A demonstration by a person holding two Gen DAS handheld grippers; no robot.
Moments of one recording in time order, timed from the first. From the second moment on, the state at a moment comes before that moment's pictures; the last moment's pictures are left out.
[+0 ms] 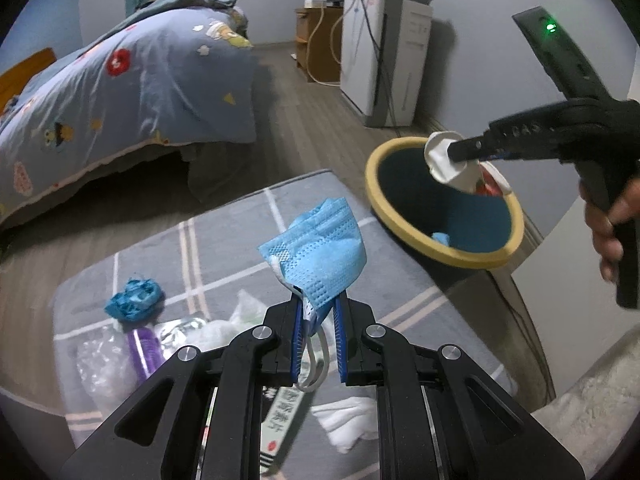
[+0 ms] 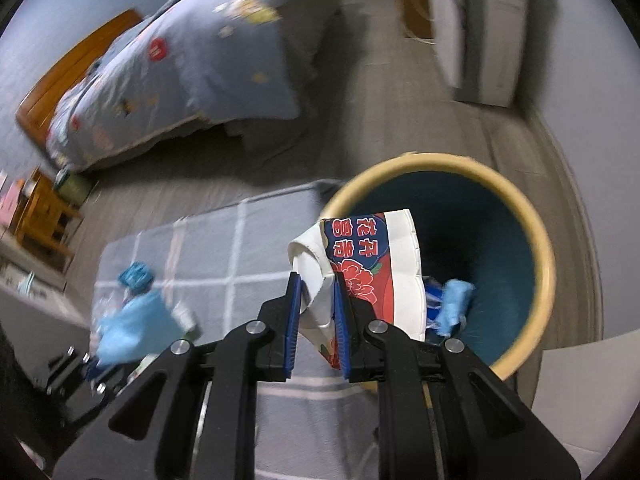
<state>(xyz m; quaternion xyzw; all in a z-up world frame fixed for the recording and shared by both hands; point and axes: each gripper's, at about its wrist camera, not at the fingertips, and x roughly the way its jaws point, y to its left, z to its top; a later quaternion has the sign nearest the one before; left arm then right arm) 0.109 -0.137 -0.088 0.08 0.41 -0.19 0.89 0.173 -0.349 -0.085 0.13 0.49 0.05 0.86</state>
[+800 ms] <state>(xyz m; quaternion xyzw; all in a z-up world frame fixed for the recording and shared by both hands) 0.169 -0.279 -0.113 0.11 0.46 -0.28 0.84 0.194 -0.440 -0.128 0.19 0.50 -0.05 0.85</state>
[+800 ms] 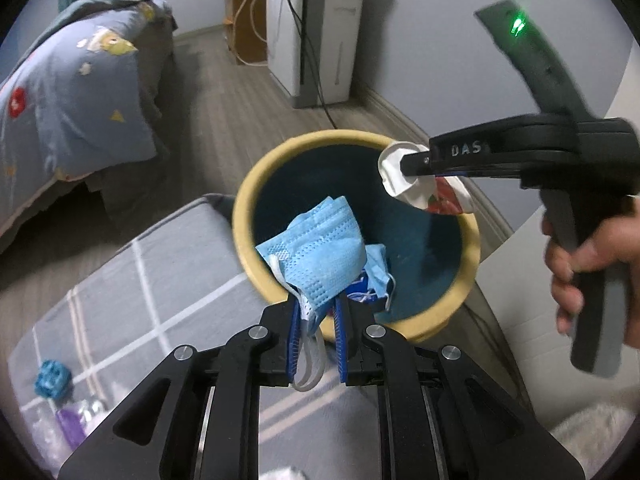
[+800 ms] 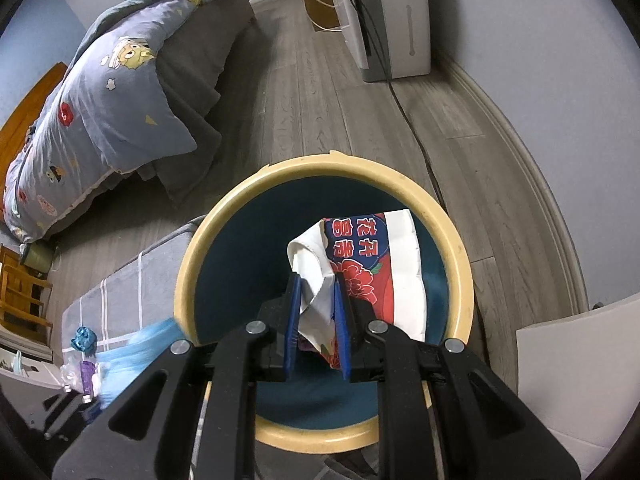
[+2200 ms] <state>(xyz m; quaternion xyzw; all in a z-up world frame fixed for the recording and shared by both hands) 0.106 -0.034 -0.023 0.08 0.40 -0.07 0.91 0.189 -0.344 -0.083 0.09 0.46 0.00 0.88</state>
